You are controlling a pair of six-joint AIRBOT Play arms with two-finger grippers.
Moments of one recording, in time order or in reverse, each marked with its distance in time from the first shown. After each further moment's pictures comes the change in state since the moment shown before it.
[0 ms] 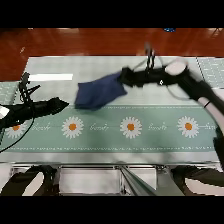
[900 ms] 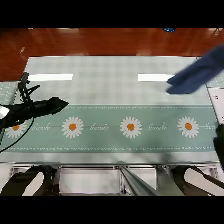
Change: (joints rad) left arm 0.000 0.000 0.000 0.000 0.013 -0.004; right arm -0.792 0.227 0.432 -0.375 0.681 0.283
